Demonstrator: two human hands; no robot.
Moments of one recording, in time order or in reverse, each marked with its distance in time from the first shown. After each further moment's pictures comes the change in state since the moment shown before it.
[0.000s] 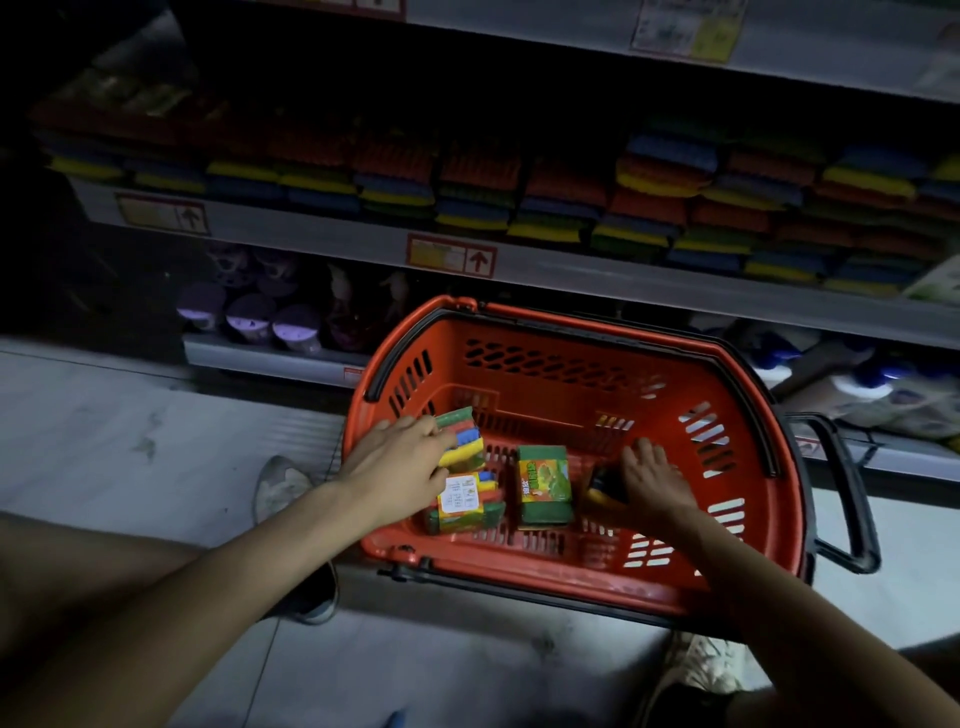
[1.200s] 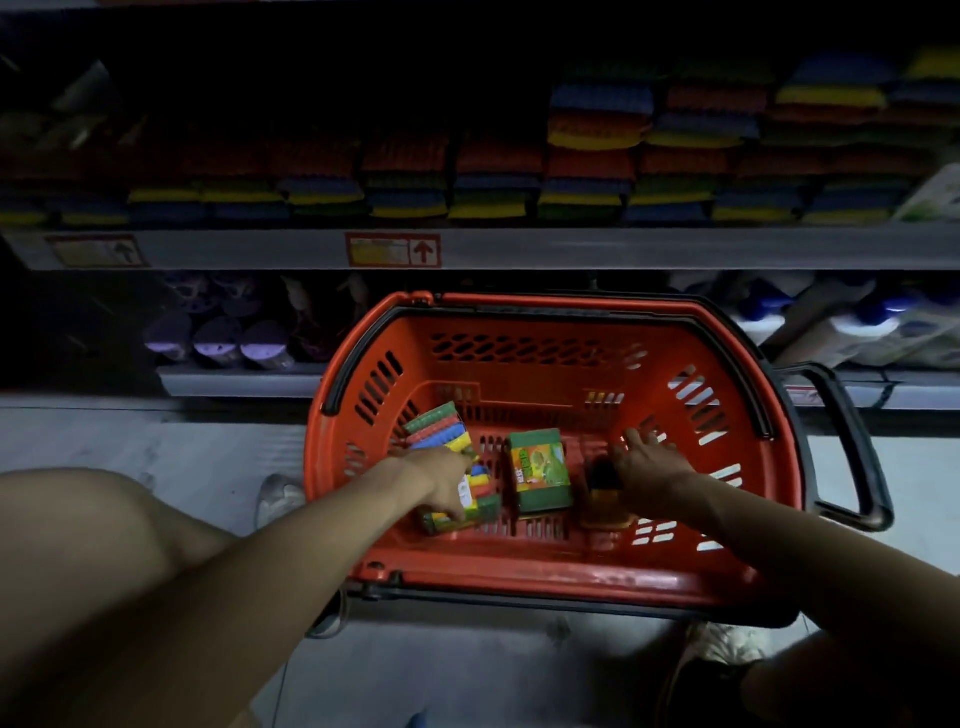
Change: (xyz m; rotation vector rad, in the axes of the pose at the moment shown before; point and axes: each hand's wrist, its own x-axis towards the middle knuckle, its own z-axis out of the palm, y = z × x) left_hand 0.081 0.039 0.046 0.077 -0.686 -0.061; right_hand -0.001 0.009 -0.009 -0.102 -0.215 -0.102
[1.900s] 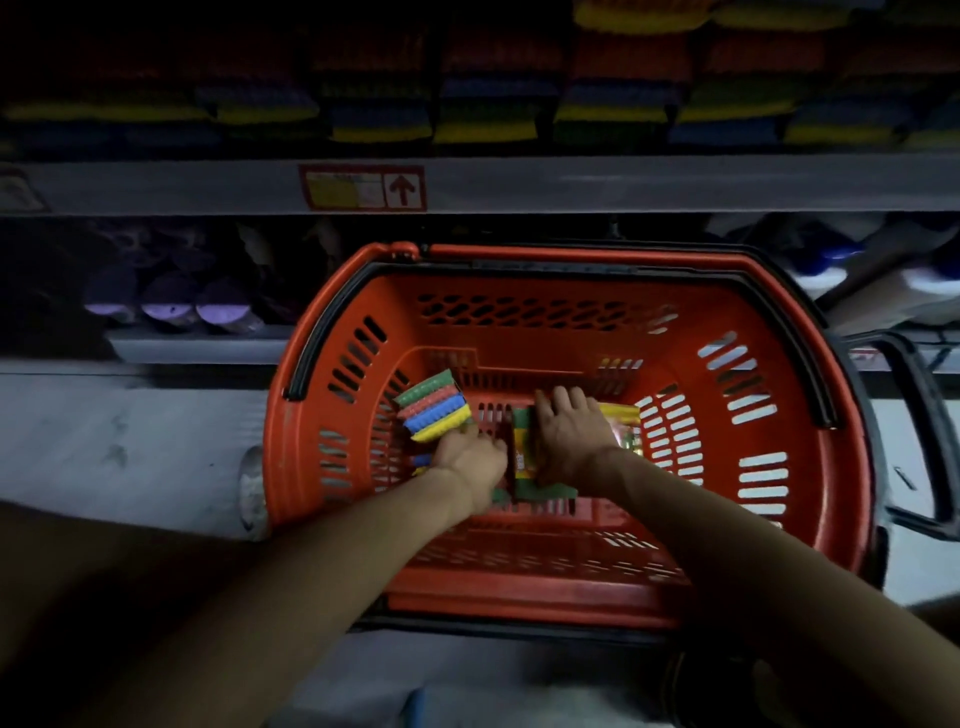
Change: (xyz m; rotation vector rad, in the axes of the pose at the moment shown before) left_hand 0.072 0.036 0.042 0.387 0.202 -0.009; right_hand 0.083 -0.074 0.026 -0.063 0.164 -0.097
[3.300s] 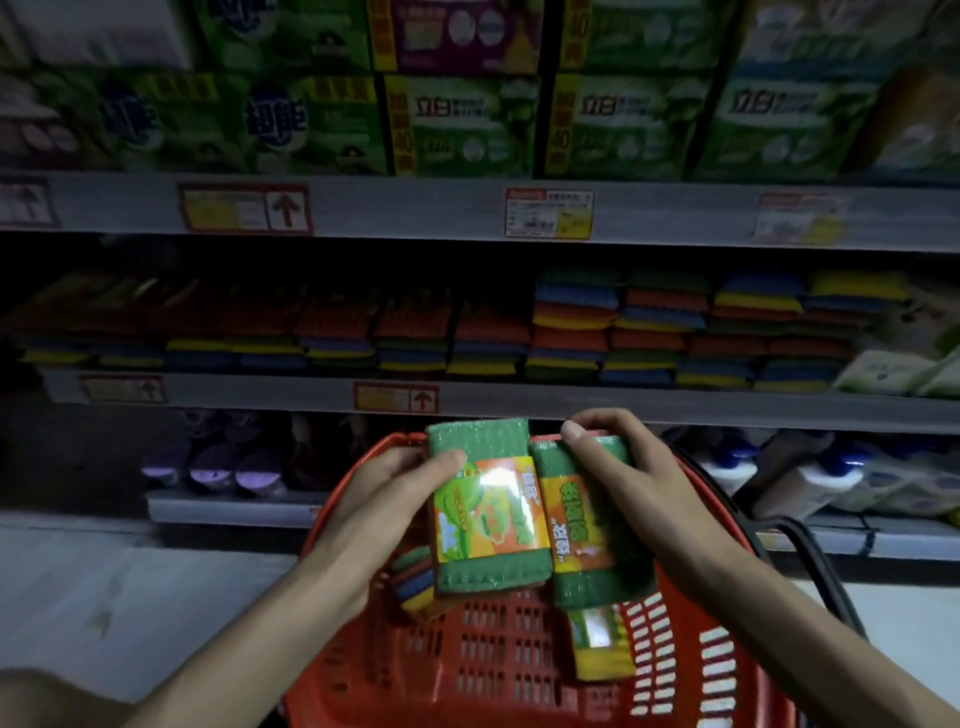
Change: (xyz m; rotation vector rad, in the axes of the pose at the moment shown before) left_hand -0.203 -0.080 -0.182 -1.915 0.608 -0.190; right_hand -0.159 0.034 -0.242 1.556 0.480 0.004
